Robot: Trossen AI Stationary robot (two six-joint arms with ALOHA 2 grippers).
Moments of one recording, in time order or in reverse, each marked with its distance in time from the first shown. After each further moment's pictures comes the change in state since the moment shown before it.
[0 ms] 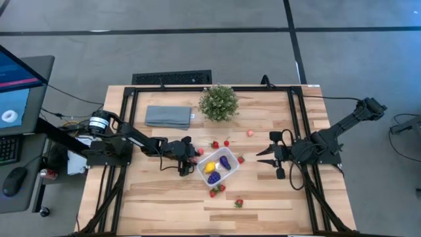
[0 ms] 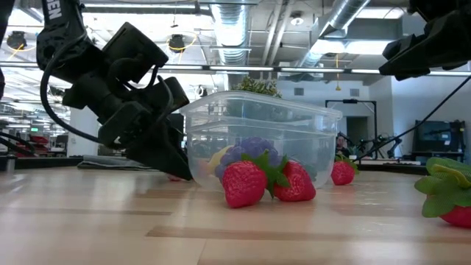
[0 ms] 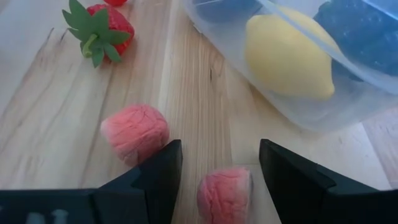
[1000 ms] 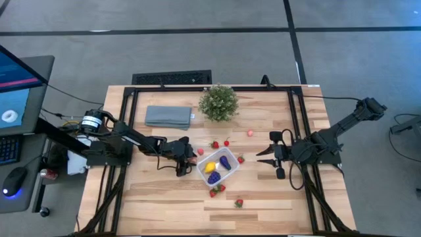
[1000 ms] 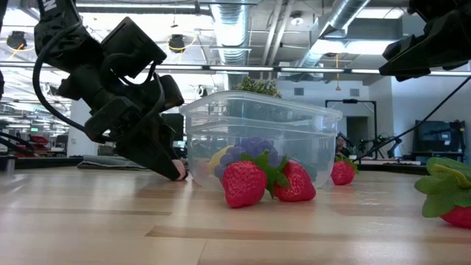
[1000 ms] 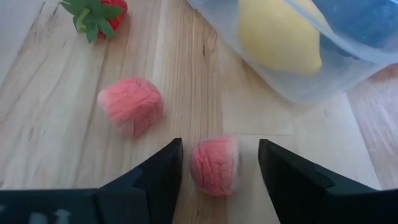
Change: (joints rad) left arm -0.002 -0.083 -0.003 -0.172 0.015 -0.006; right arm 0.000 0.000 0.000 0.000 0.001 0.019
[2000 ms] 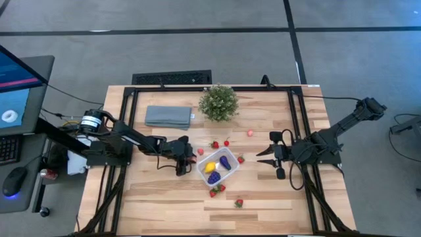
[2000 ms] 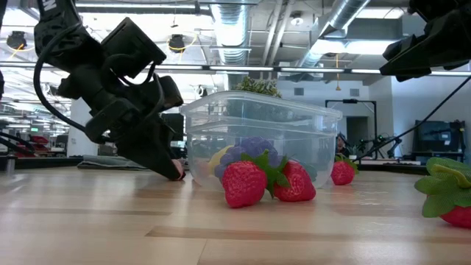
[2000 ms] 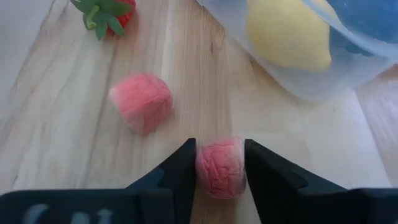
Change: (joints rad) left arm 0.002 -0.024 -0.002 -0.015 -0.004 0.009; right arm 0.003 0.000 0.000 0.000 -0.001 0.008
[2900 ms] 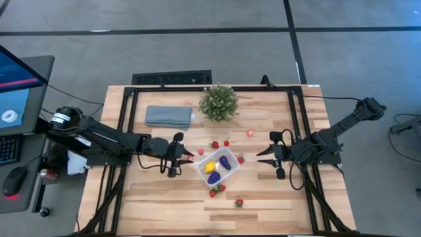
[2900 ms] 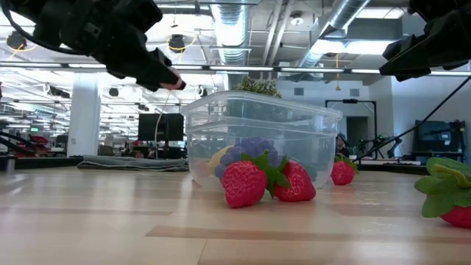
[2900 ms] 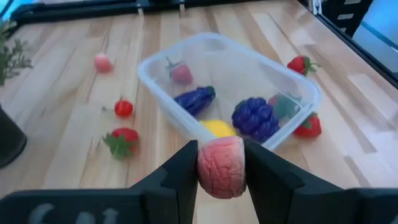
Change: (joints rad) left arm -0.102 -0.403 0.021 -0.089 -0.104 0.125; right arm 0.000 0.000 0.000 0.000 0.003 -0.008
